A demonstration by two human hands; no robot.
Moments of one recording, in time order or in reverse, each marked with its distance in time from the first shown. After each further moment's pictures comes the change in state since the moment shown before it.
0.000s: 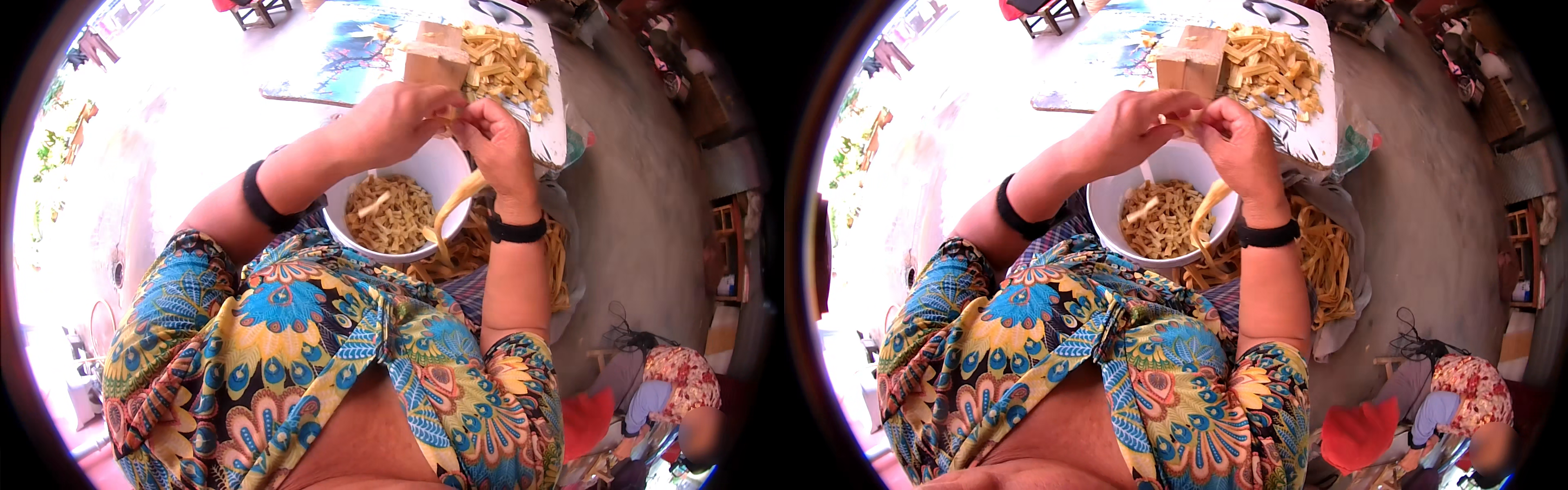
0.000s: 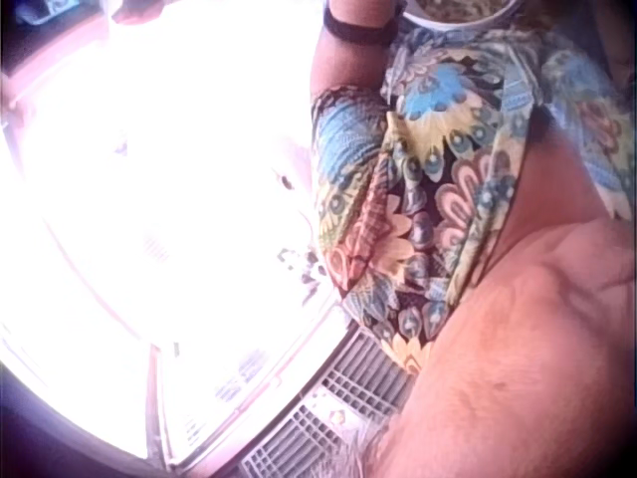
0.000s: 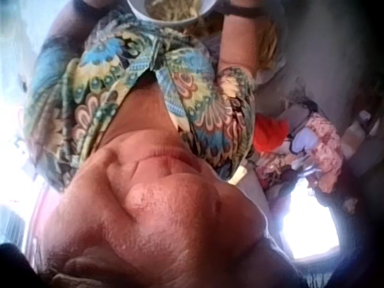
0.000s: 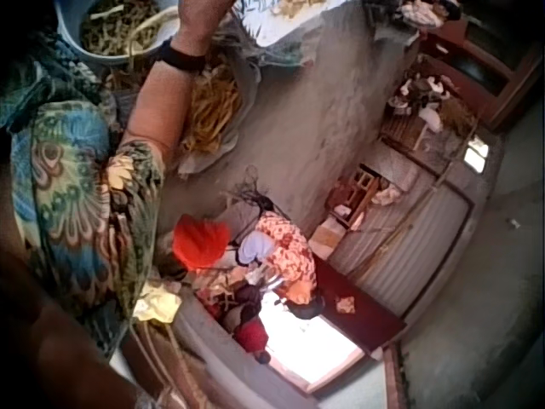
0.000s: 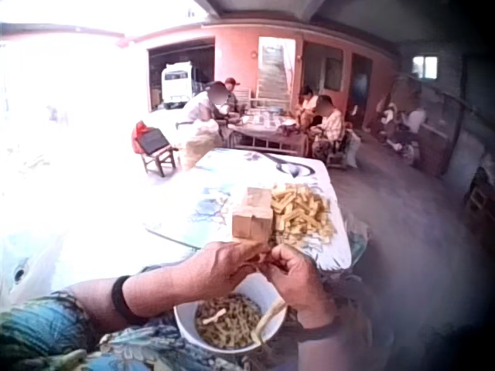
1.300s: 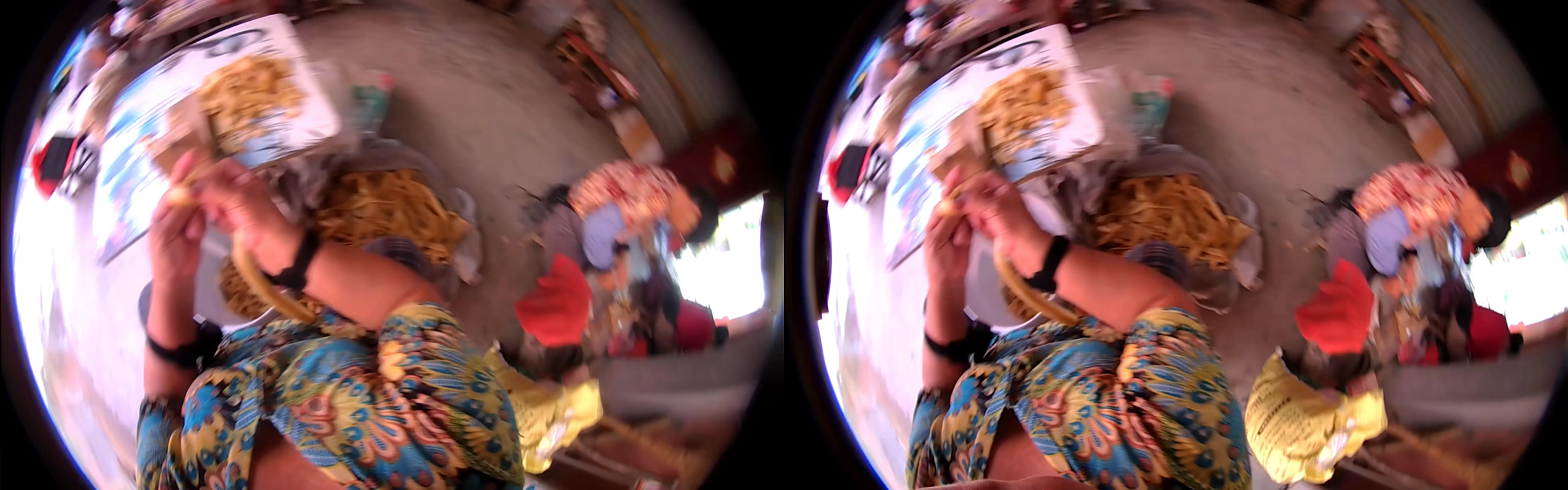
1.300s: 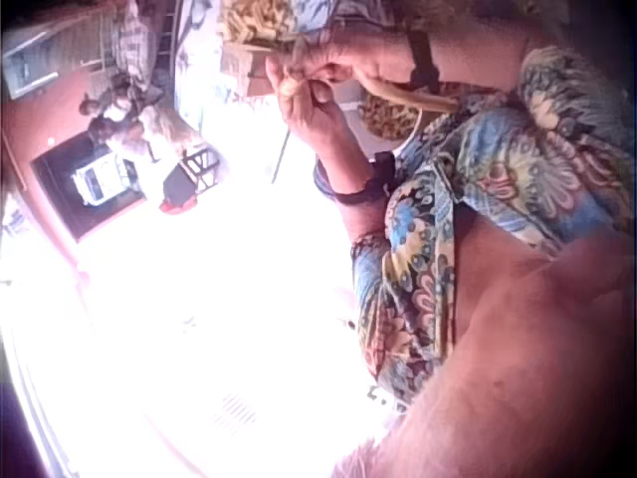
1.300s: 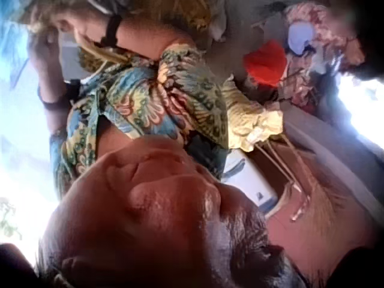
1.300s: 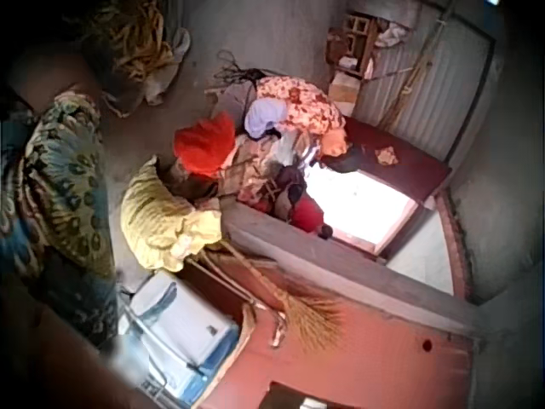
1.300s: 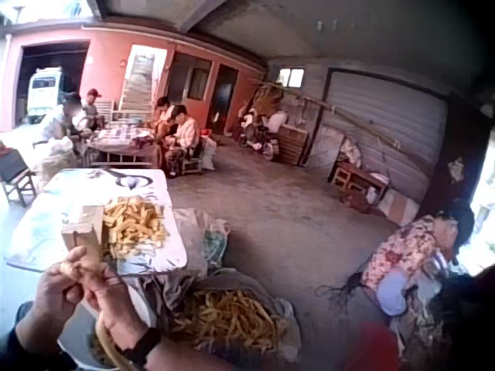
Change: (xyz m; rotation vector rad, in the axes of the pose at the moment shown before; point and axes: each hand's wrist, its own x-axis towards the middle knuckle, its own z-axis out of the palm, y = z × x) left_hand -0.017 0.004 0.028 -1.260 0.278 -0.550; right_hand -0.020 -0.011 0.045 1.030 0.158 0.142
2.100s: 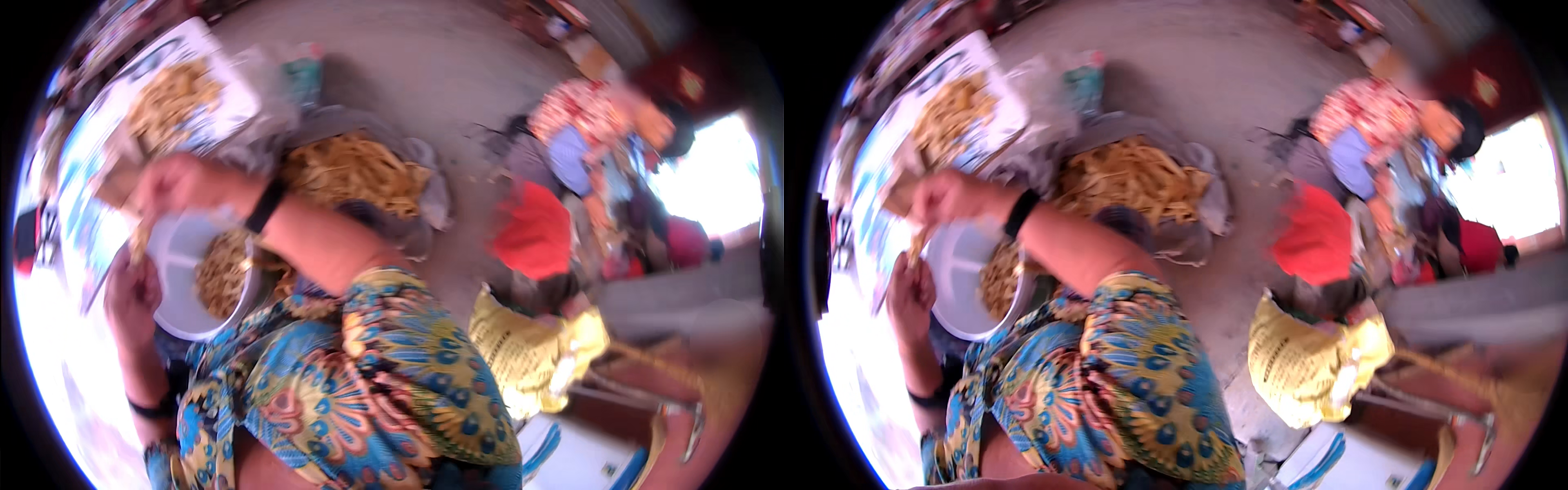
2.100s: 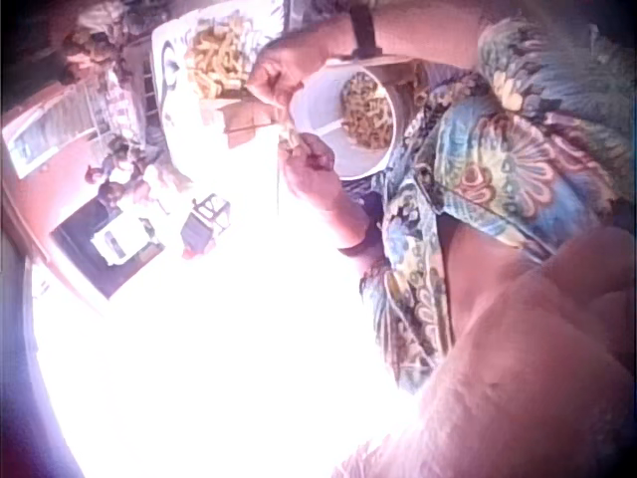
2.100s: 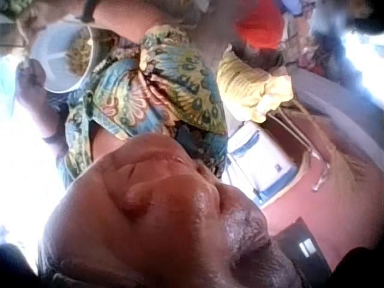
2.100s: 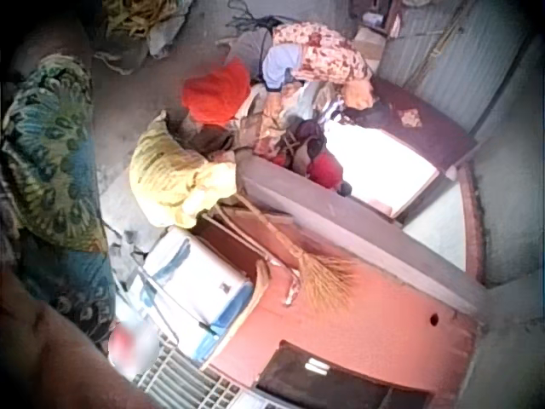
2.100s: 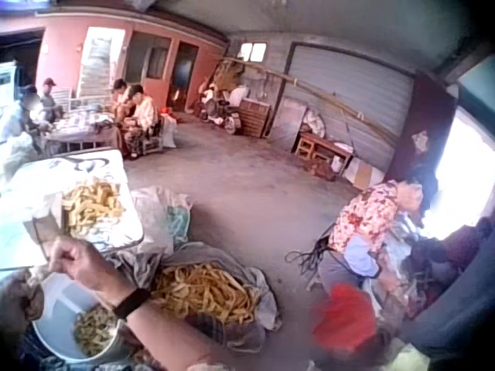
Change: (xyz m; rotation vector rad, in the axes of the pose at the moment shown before) left_hand -0.043 0.032 -0.012 0.290 -0.102 -0.298; right_hand 0.027 -0.020 -0.041 -0.441 -0.537 -0.305
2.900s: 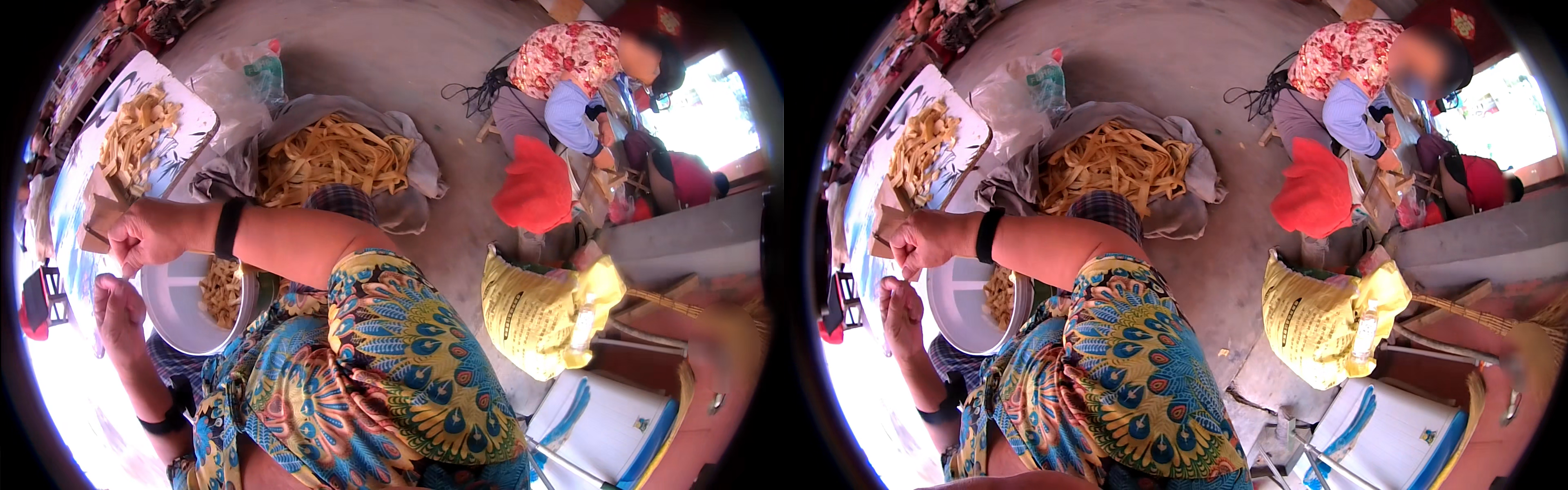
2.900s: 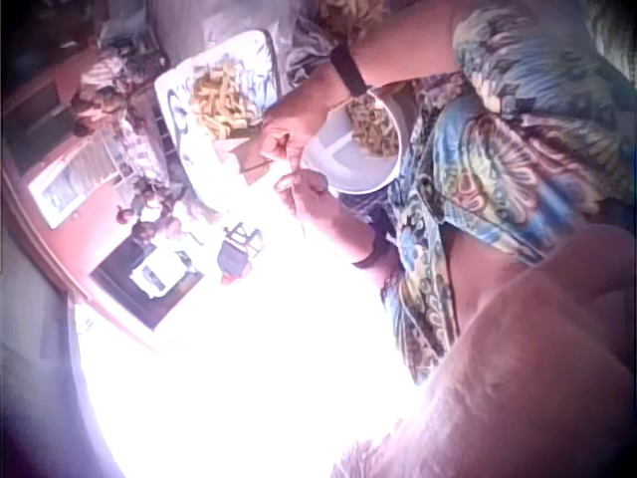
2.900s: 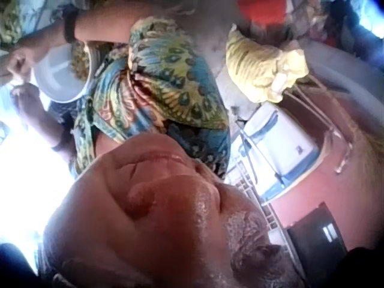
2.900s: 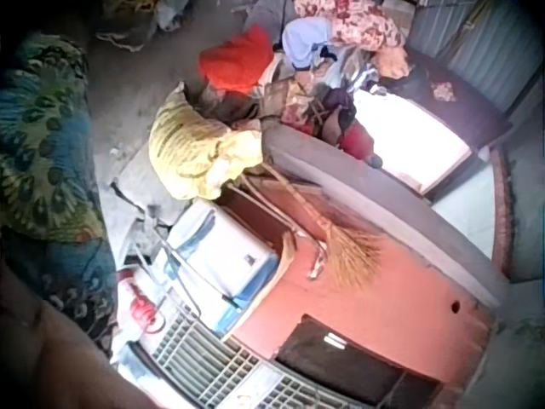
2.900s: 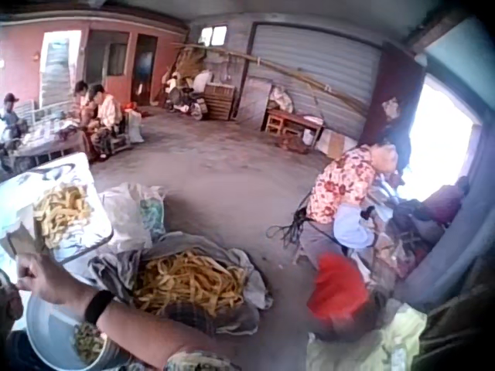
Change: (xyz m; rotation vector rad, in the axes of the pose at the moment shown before) left_hand 0.050 -0.011 -0.063 -0.029 -0.306 0.123; right_hand 0.004 0.004 0.025 -0.585 0.184 0.050
